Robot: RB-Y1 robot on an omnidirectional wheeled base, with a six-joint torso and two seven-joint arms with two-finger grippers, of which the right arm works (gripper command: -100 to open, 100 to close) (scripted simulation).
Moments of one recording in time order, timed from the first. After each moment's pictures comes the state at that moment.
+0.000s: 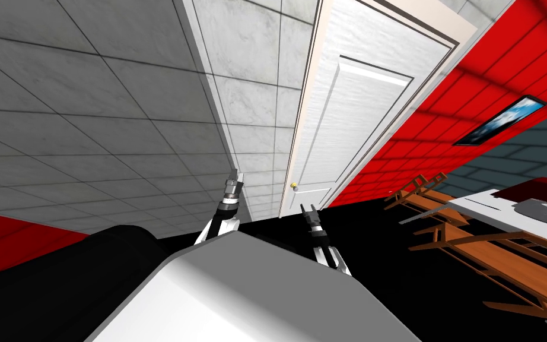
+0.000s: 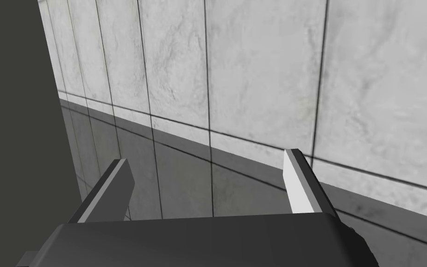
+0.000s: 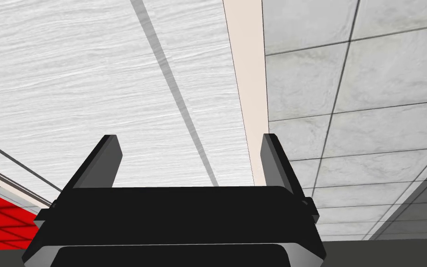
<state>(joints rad) 0.06 -0.15 0.00 -1.06 0.41 -0.86 0.85</state>
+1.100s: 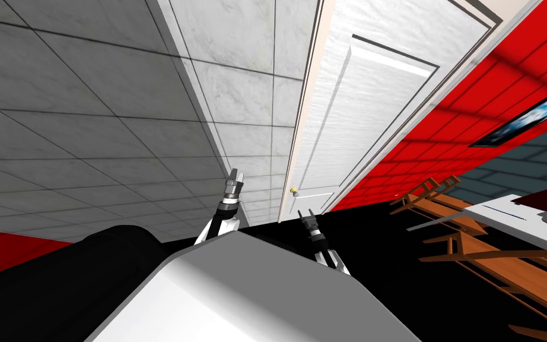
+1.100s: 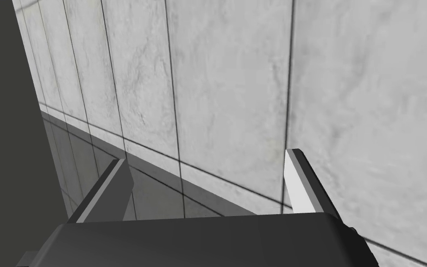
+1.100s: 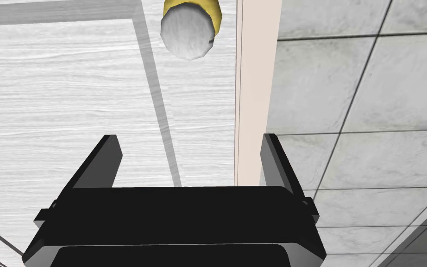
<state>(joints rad) -0.03 -0.18 0.00 -0.80 0.48 -0.93 1.01</state>
